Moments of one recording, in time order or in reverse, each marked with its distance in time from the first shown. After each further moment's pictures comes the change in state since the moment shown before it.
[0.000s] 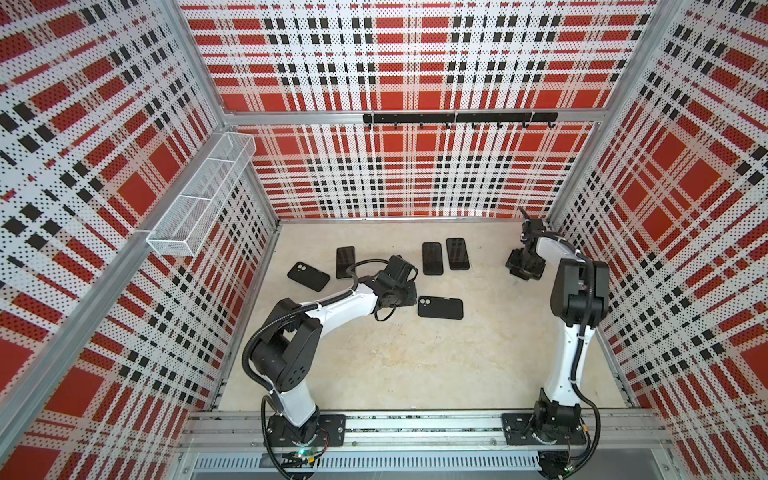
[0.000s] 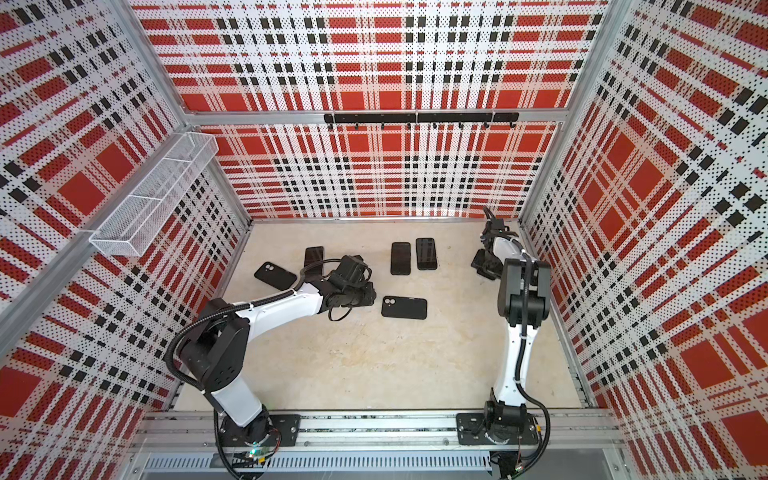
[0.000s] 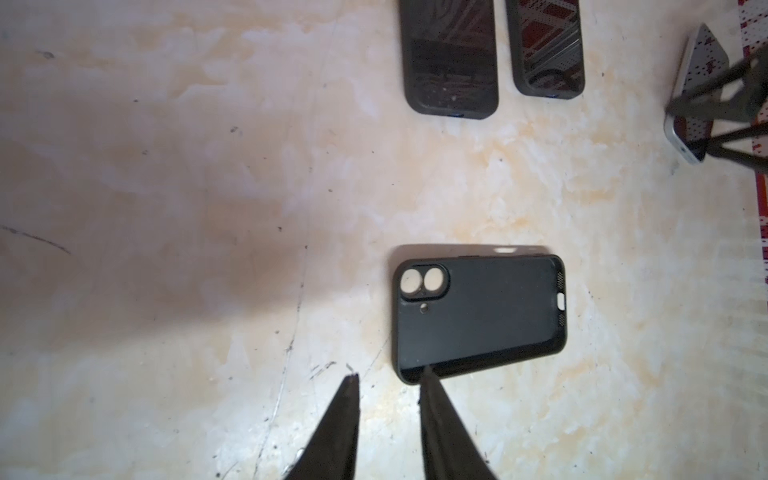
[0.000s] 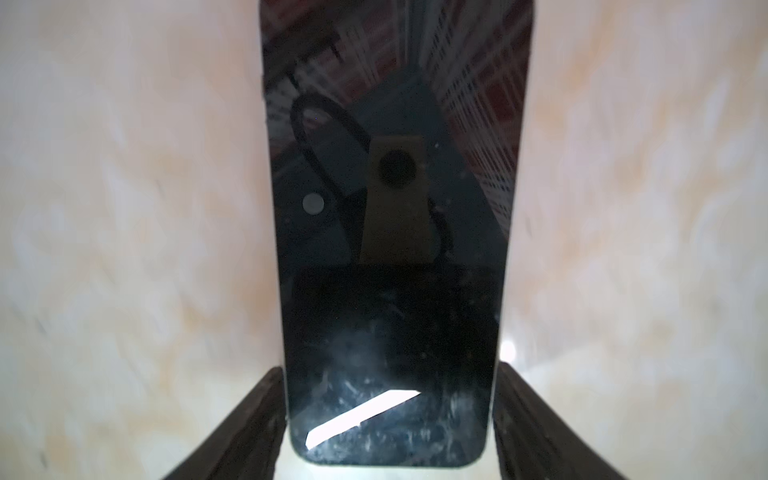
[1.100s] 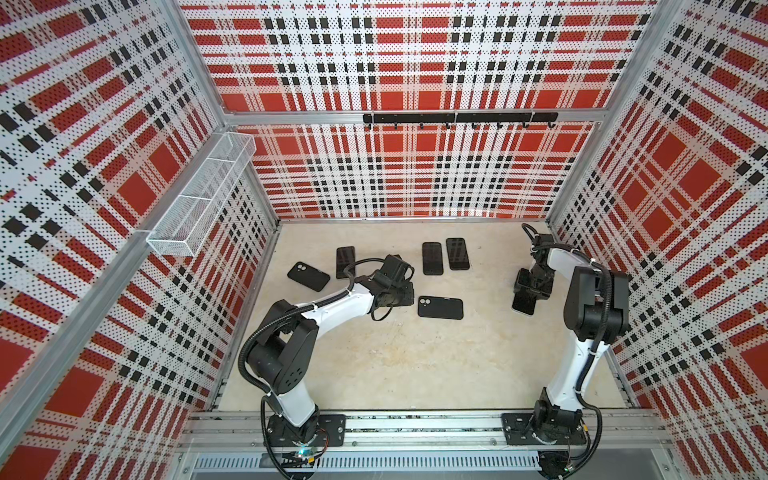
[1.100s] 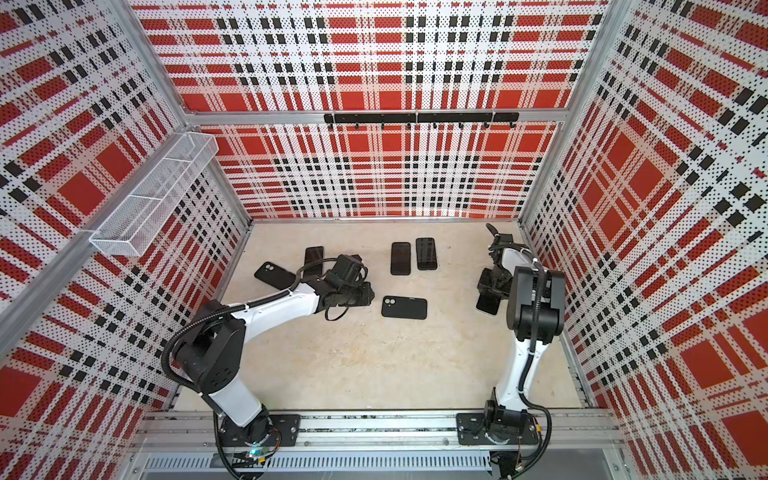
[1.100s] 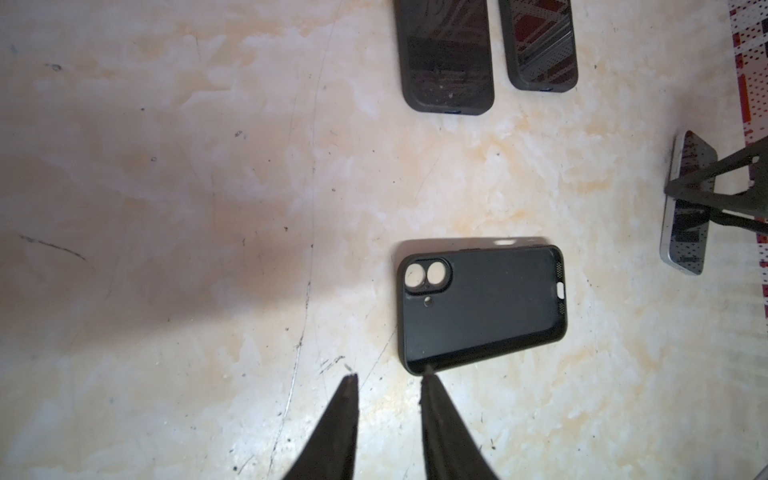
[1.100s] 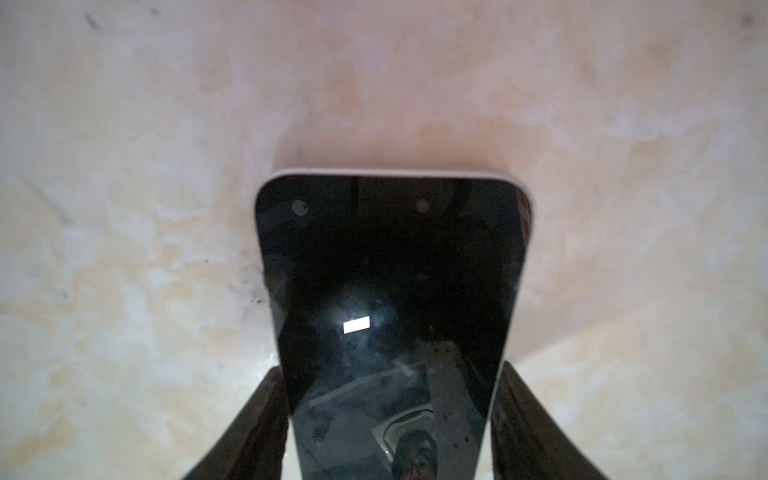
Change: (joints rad) left arm 0.038 -0.018 -0.010 0.003 0.056 0.052; right arm -0.045 -0.129 -0.175 -0.084 -0.087 -0.199
